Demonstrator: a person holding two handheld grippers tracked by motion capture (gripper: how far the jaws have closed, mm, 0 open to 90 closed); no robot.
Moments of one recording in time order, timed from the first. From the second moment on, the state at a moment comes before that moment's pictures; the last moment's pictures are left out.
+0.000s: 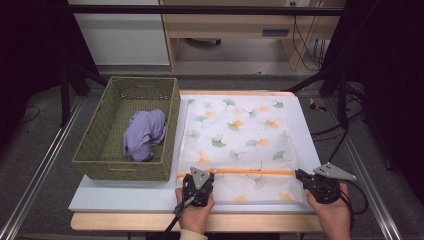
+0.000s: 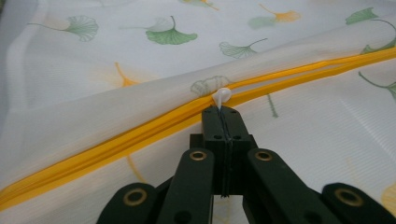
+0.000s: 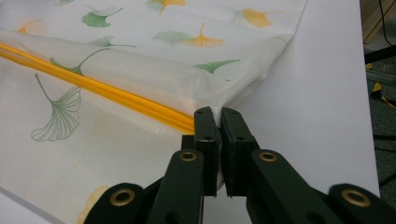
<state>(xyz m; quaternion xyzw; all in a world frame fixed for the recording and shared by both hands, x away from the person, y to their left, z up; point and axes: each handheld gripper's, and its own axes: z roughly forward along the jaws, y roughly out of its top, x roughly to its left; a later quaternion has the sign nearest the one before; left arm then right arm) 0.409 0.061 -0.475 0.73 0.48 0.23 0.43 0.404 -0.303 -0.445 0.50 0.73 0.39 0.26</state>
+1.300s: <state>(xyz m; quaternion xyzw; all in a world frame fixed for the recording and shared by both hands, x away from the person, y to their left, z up) 0.405 0.109 -0.486 0.68 0.53 0.24 0.44 0.410 -0.300 -0.451 0.50 0.74 0.37 0.27</state>
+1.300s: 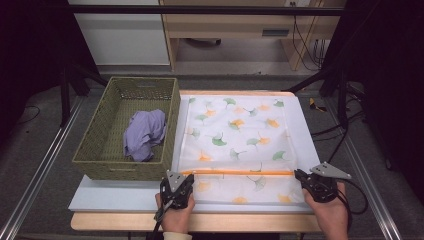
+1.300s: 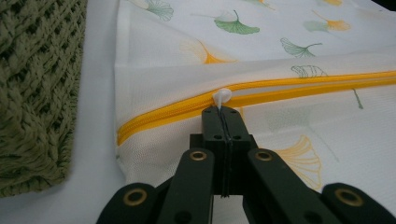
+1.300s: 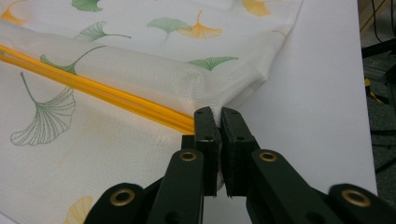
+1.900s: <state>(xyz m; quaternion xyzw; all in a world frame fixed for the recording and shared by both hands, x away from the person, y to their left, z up) 0.404 0.122 -0.486 0.67 0.55 0.25 0.44 0.410 -0.307 -0.452 0.52 0.73 0.37 0.27</state>
